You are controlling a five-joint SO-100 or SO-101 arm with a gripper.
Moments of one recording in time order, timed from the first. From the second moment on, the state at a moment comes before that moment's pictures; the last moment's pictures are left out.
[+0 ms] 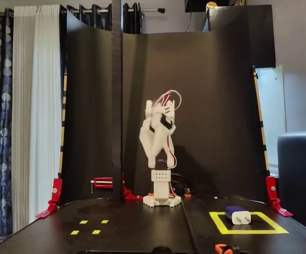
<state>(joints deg) 3.8 126.9 116.8 38.4 -42.6</state>
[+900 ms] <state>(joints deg) 1.3 170.1 152.9 30.5 -2.6</state>
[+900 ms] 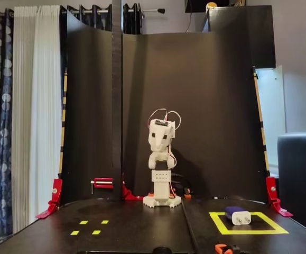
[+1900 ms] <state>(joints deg) -0.3 189.3 179.6 33.2 -5.4</state>
